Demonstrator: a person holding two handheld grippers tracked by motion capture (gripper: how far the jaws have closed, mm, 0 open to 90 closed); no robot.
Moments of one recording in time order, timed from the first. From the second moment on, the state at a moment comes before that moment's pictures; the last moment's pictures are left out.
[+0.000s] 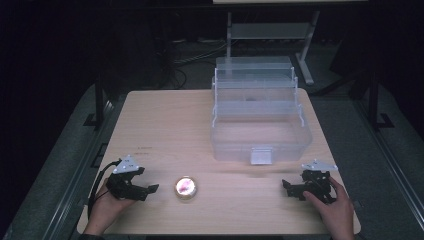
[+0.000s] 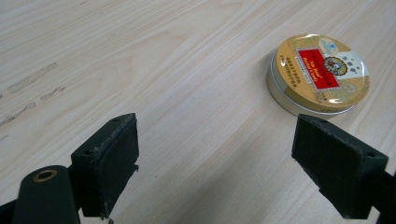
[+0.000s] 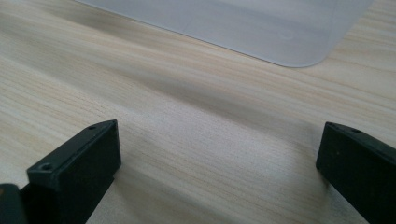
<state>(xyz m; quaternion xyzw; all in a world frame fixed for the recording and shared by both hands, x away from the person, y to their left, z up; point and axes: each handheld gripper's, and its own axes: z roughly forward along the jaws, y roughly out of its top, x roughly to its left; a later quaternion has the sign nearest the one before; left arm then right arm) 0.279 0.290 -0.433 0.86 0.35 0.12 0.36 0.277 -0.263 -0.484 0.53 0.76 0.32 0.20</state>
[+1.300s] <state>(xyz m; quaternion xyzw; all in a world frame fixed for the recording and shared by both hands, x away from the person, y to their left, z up) 0.284 0.254 -0.423 0.87 0.31 0.11 0.36 0.277 -0.263 -0.484 0.53 0.76 0.32 0.20</state>
